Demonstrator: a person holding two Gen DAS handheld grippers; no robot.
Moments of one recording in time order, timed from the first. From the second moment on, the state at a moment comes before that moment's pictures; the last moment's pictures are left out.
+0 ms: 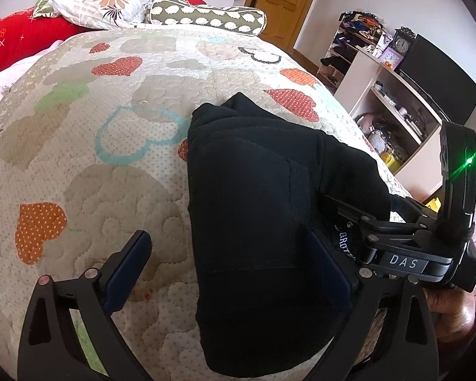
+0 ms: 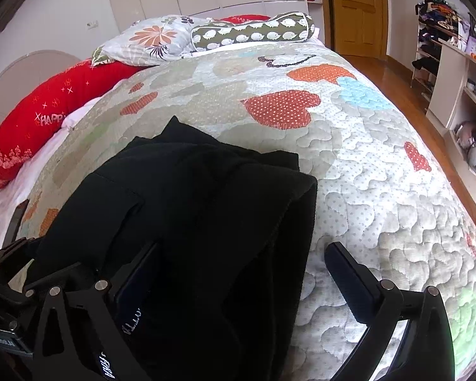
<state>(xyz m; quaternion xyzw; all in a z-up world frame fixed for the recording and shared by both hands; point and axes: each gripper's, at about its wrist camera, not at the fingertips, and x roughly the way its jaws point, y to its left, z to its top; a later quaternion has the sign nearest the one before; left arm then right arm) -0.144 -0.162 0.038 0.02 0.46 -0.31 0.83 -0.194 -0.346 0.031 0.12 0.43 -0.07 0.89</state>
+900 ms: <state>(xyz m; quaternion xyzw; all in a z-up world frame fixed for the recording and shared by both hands) -0.119 -0.142 0.052 -0.03 0.46 -0.36 0.81 -0.228 -0.374 0.059 0.15 0.42 -0.04 0.89</state>
